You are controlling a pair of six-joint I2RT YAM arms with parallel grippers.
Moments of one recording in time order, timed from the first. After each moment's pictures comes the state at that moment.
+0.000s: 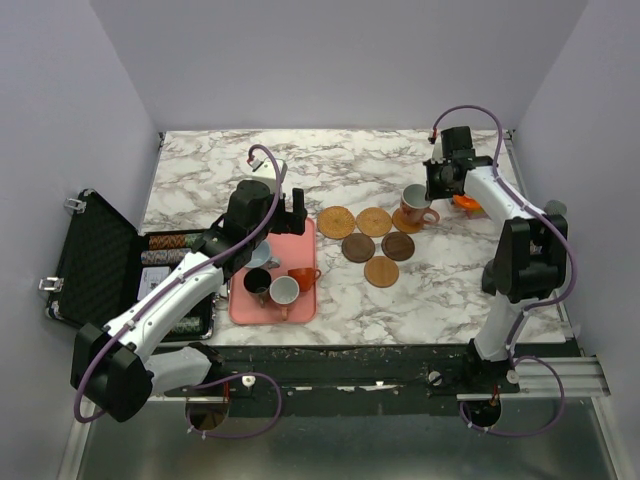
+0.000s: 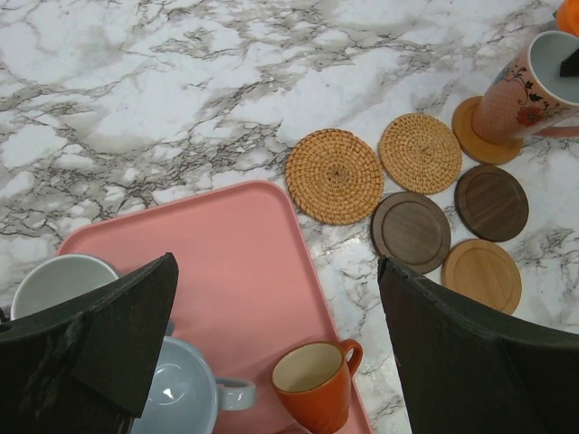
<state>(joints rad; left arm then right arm) -0.55 1.16 0.93 -0.18 -0.14 -0.26 0.12 1.86 1.48 -0.57 -0.03 0.00</state>
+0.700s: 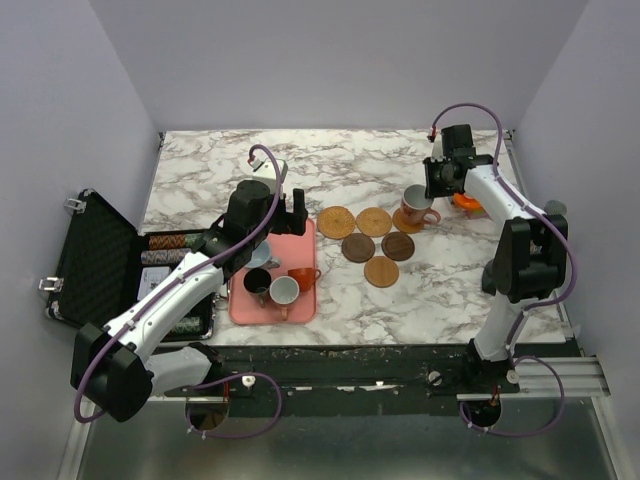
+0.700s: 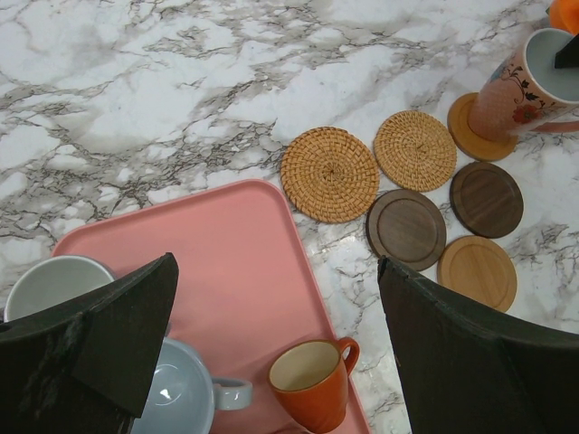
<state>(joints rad) -0.55 1.16 0.93 -0.18 -0.12 -0.26 0.12 1.86 1.50 -0.58 -0.03 -0.02</state>
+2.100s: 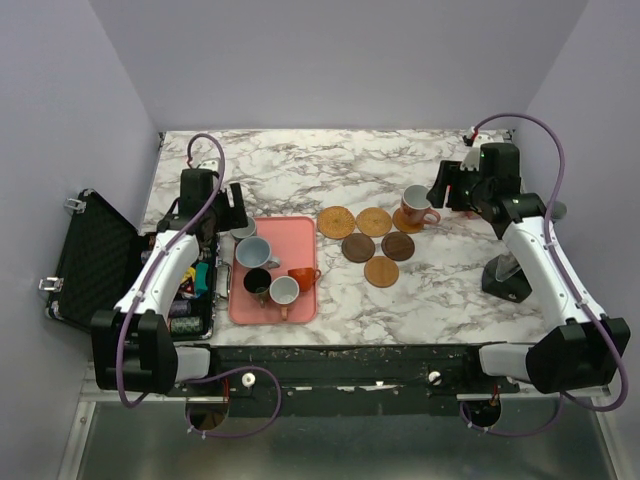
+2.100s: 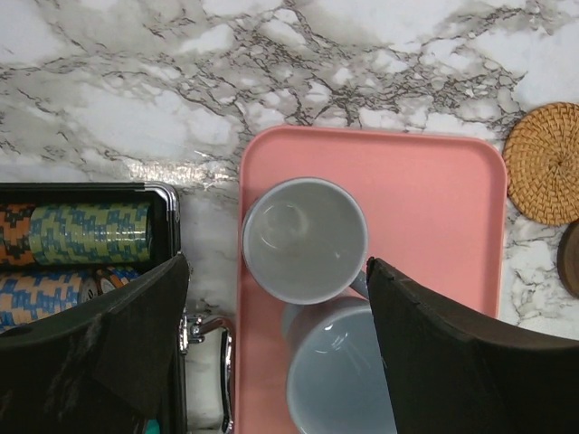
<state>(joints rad) -0.07 1.29 0.98 -0.40 0.03 -0.23 0.12 1.29 1.21 -0.55 -0.13 0.14</state>
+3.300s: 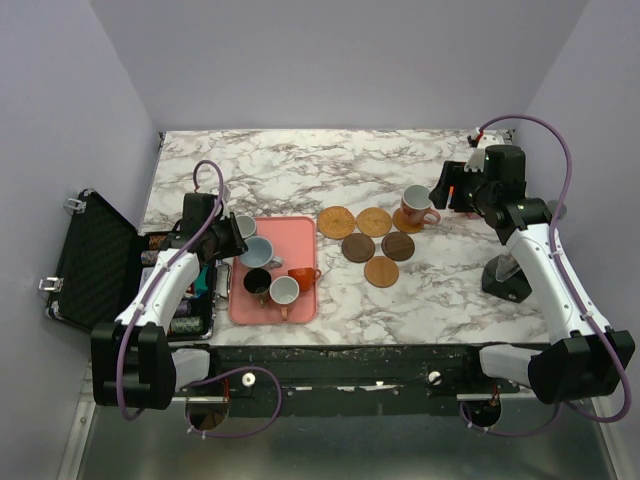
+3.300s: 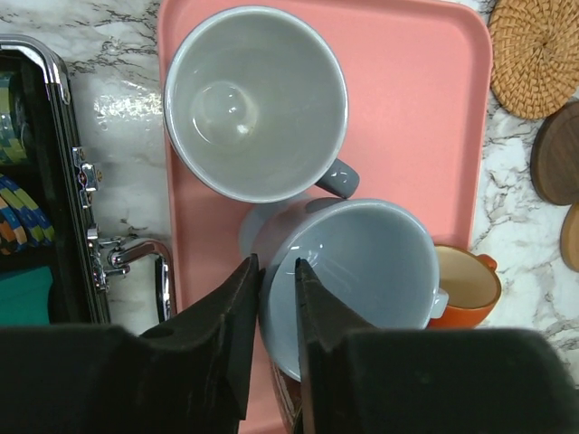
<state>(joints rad) -0.07 1.21 0.79 -0.43 0.22 -0.30 0.12 1.23 1.19 -0.55 -0.12 0.14</state>
